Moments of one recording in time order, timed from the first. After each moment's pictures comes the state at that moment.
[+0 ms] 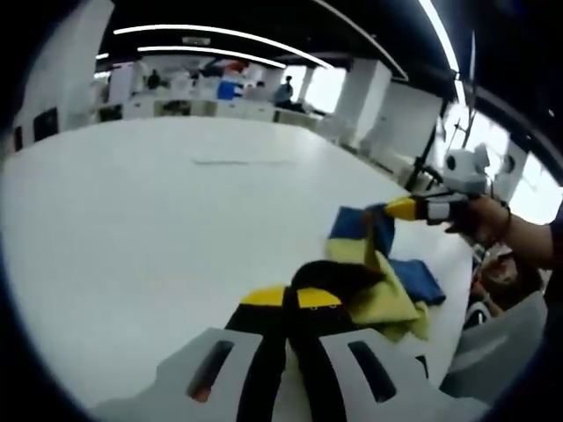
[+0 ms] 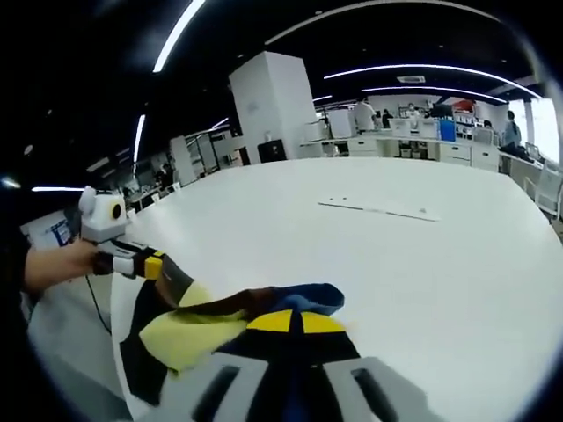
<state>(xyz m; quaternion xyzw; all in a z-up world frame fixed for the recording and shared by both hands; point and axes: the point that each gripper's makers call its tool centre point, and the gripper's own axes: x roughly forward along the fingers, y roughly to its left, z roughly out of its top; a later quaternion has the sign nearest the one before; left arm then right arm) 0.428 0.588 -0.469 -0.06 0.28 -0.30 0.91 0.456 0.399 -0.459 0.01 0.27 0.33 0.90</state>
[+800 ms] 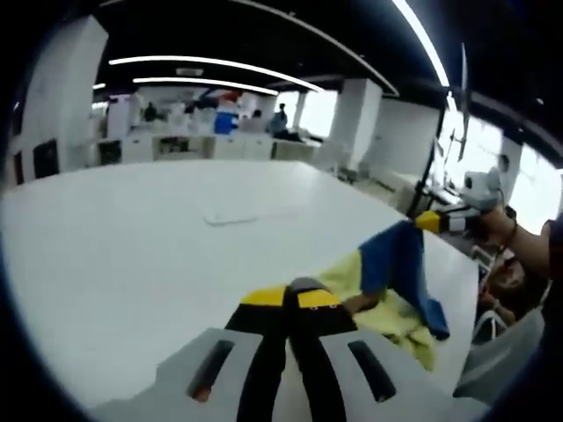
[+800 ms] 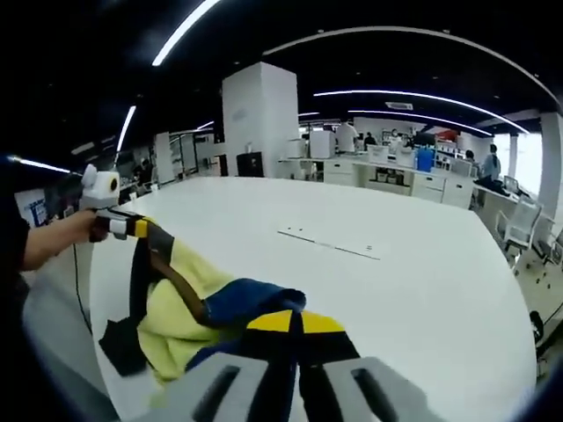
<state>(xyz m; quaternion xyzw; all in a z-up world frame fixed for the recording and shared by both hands) 0.482 0.602 -0.394 -0.03 0.21 -0.31 0.93 0.474 0.327 -0.397 -0.04 0.22 0.27 0.94</state>
